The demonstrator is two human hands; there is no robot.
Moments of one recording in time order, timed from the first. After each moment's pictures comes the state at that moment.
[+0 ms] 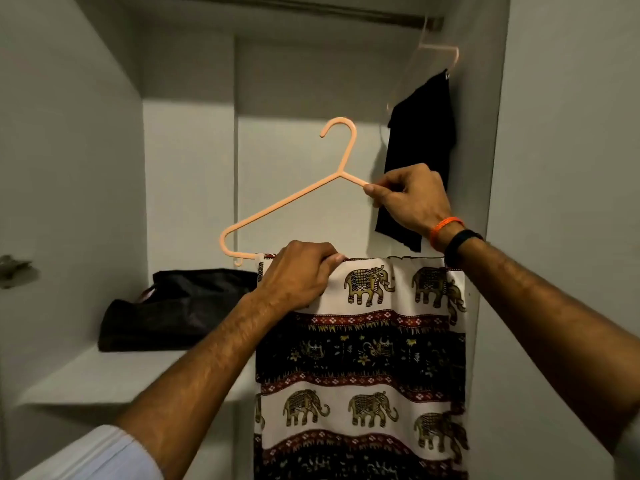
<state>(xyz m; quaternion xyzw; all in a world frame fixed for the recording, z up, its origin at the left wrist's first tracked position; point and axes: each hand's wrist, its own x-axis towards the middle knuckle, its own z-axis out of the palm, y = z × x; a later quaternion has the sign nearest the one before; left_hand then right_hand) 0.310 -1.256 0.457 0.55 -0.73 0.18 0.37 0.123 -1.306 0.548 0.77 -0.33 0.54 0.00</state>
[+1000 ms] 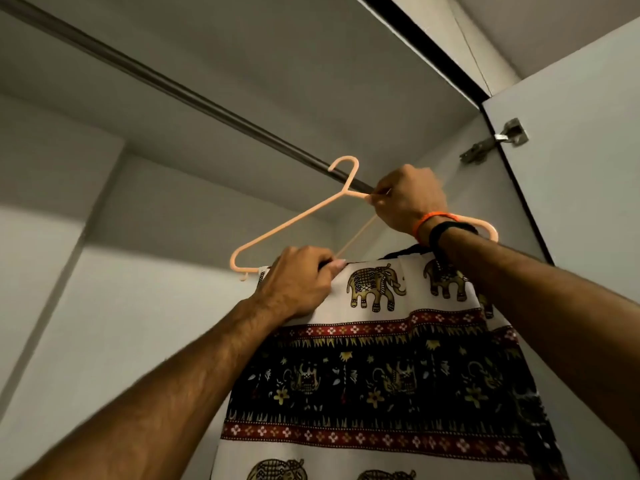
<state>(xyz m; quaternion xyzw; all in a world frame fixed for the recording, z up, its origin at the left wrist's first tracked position) 0.396 -1.599 0.739 0.23 -0.77 0.22 0.55 0.220 -1.532 0.834 0.55 -0.45 0.55 0.44</state>
